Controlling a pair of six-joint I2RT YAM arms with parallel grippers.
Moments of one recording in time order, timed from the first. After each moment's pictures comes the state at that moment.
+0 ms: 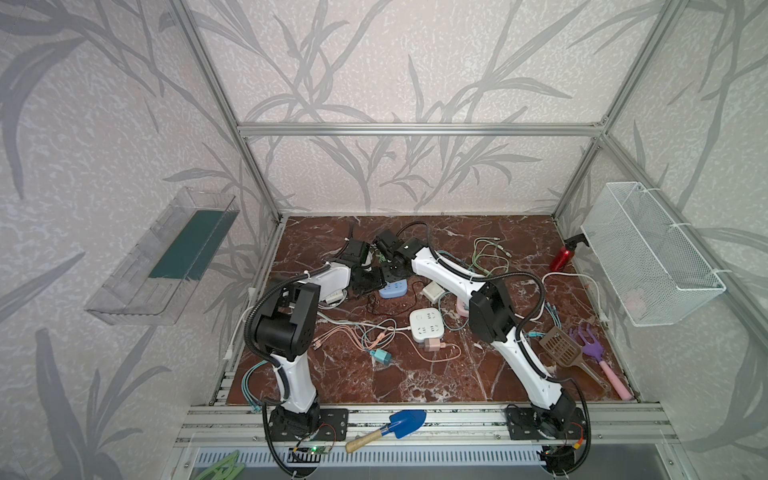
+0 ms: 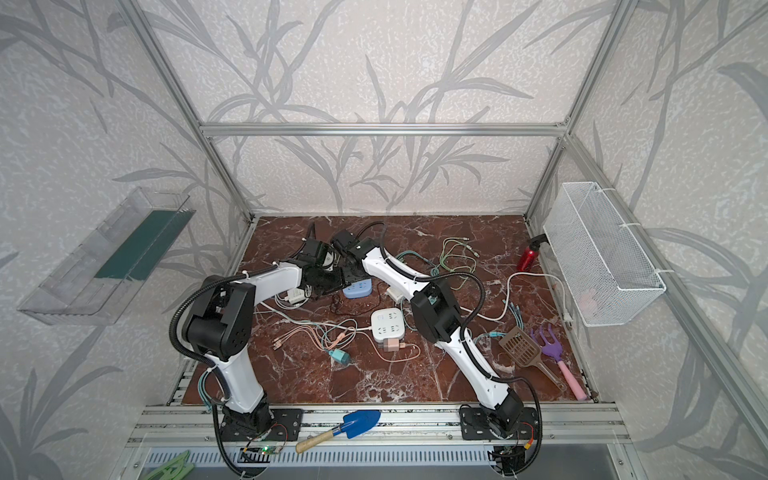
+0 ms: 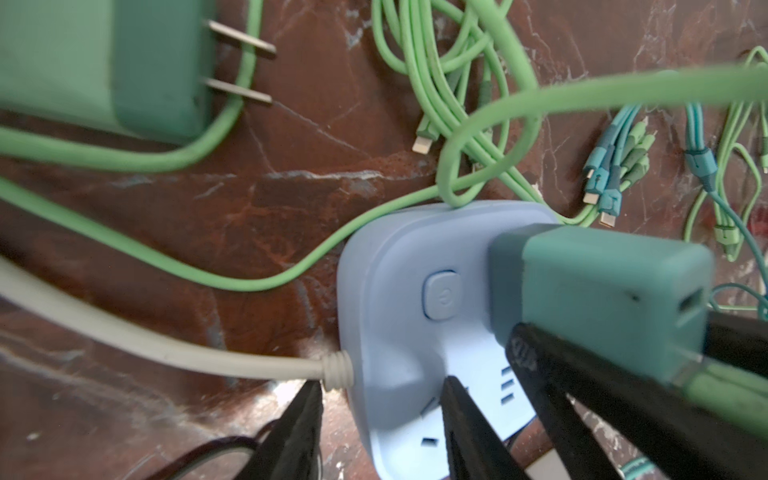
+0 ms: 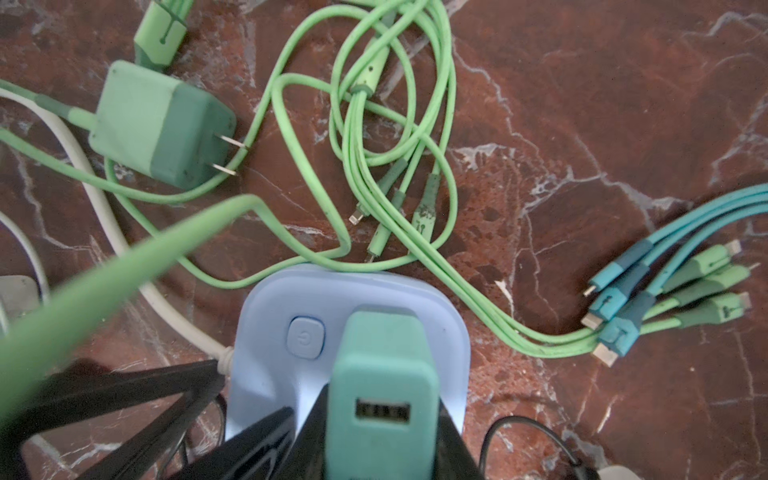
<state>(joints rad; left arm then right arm) -0.27 1.87 1.14 -0.36 0.29 -0.50 0.80 2.51 2.33 -0.96 0.14 0.46</state>
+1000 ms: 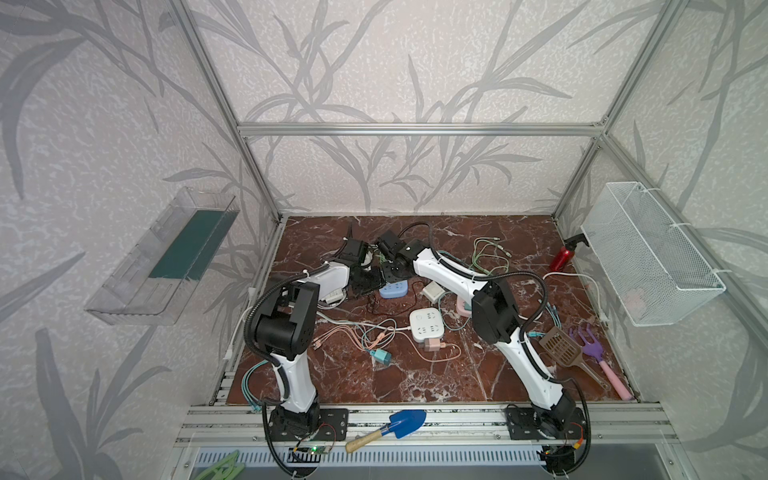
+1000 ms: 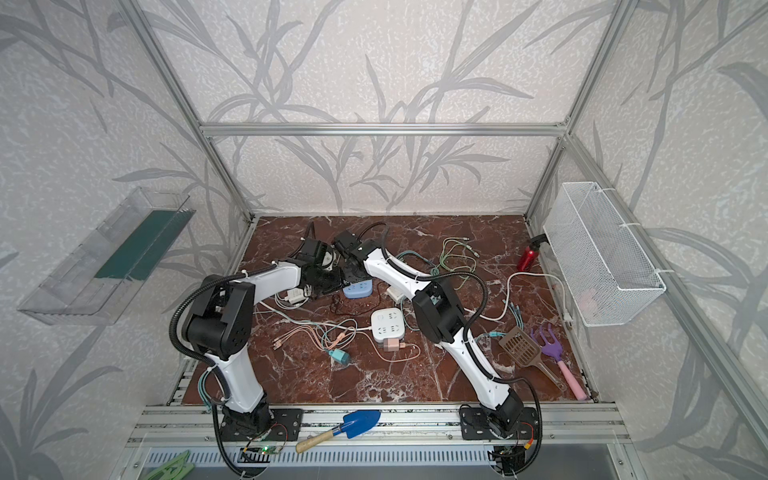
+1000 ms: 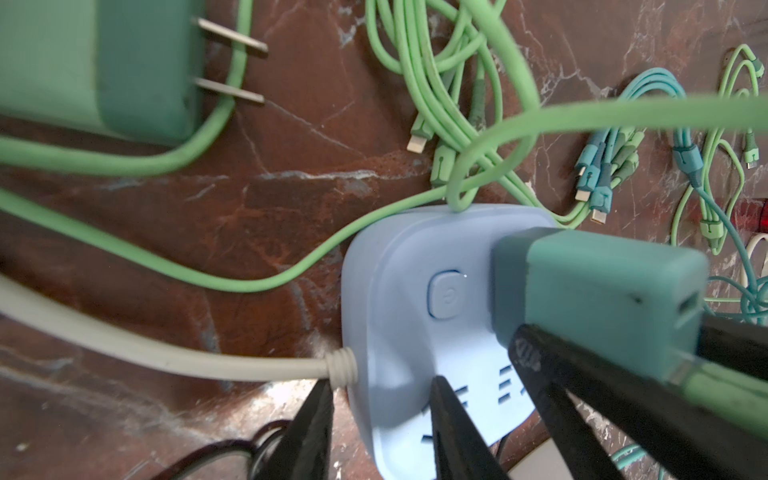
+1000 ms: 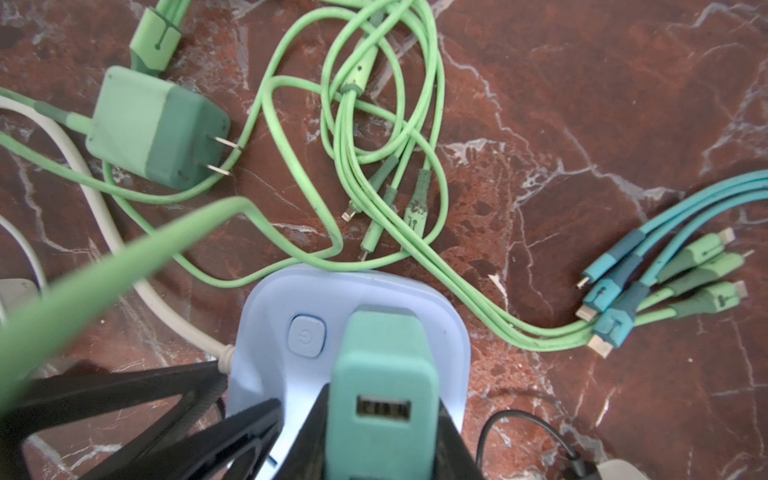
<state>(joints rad) -0.26 1.87 1.15 -0.36 0.30 -0.49 0.80 2.46 2.25 -0.91 0.15 0.48</state>
